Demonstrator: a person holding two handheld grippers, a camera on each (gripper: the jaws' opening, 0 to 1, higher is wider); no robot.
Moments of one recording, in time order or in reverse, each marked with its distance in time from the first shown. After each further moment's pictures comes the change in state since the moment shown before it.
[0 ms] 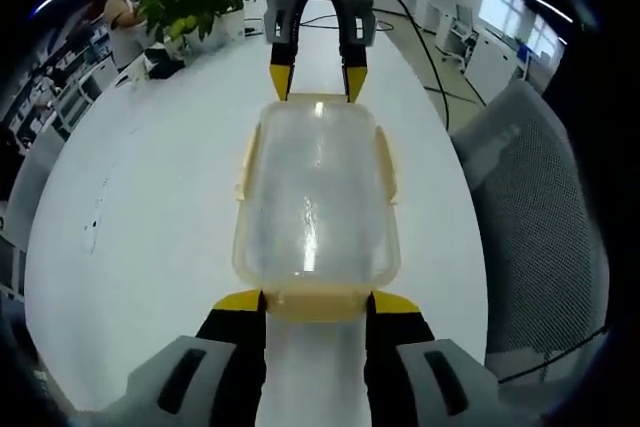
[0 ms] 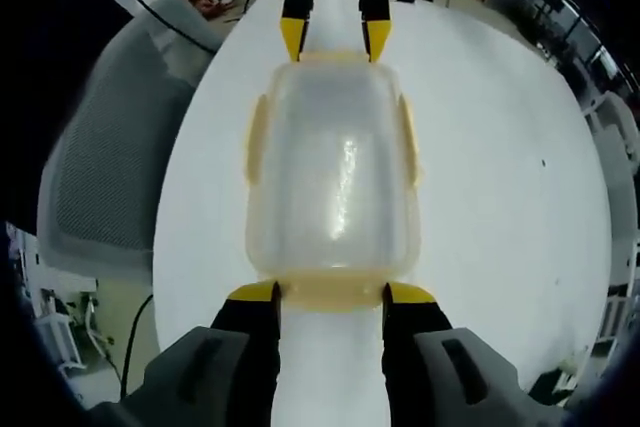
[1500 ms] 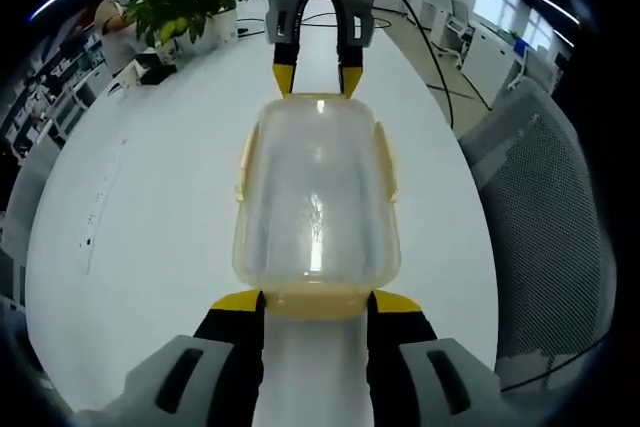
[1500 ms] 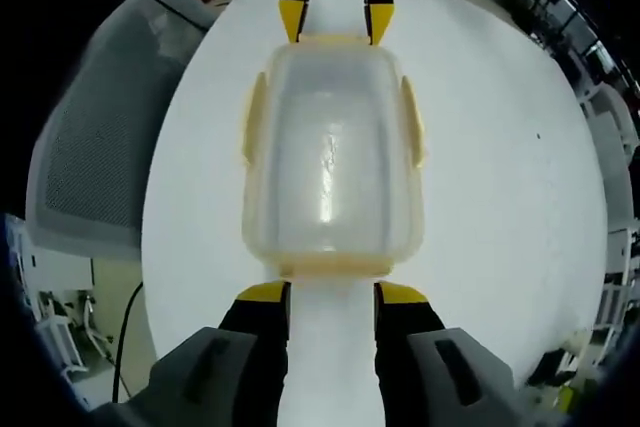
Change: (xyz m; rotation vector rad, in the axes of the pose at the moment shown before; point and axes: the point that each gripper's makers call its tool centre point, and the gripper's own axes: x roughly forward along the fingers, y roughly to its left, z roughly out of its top) left arm 0.015 0.004 0.010 0.020 -0.014 0.001; right arm 0.002 0.003 -0.032 0.029 0.047 -0.033
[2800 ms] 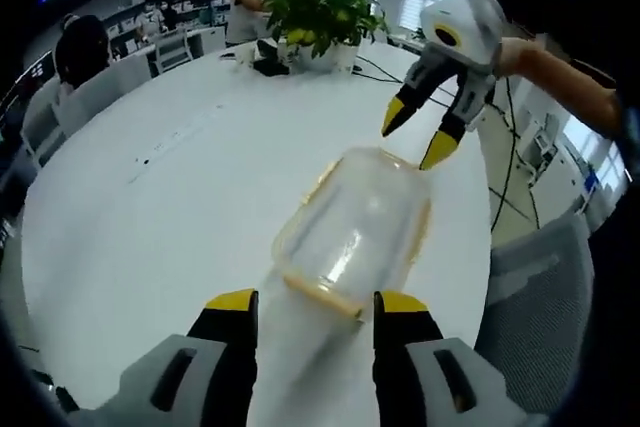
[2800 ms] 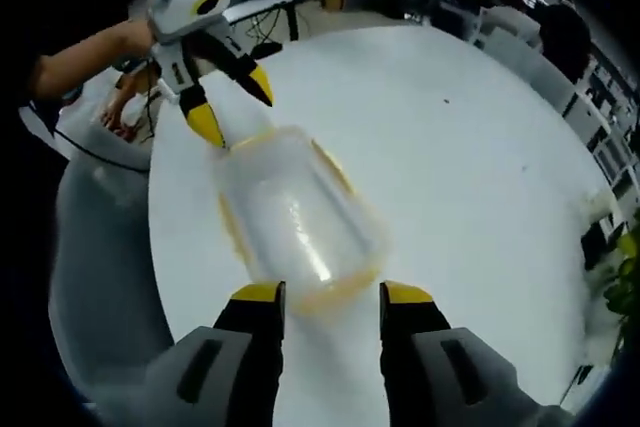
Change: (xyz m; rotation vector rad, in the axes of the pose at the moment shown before) left arm -0.027 0.008 0.004 -0.544 -0.179 0.240; right arm -0.030 -0.006 0.026 0.585 -0.338 -0.156
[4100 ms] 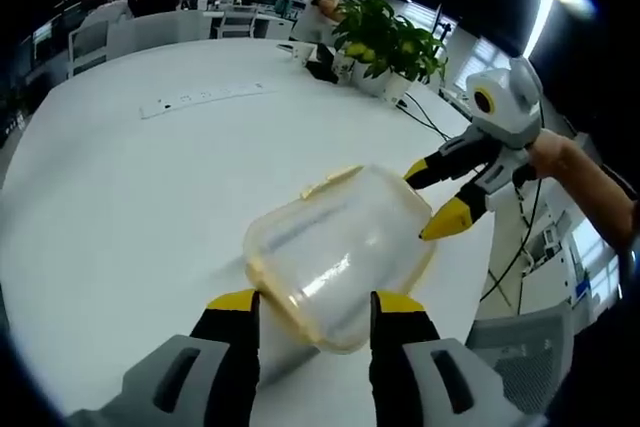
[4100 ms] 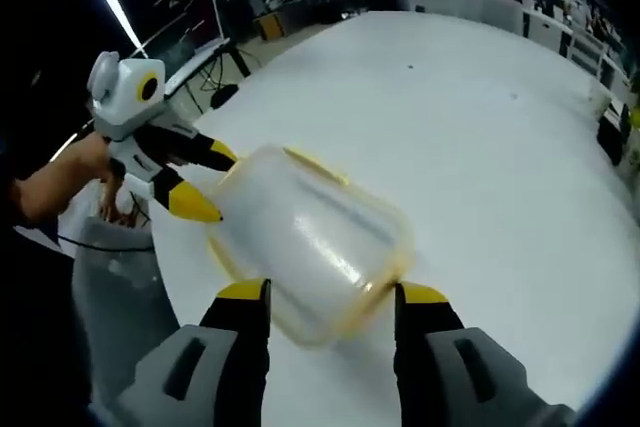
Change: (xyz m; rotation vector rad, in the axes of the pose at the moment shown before) left arm 0.026 -0.022 -0.007 -0.321 -0.063 0.003; right arm 0.029 0.015 -0.003 0.335 -0.073 0.070
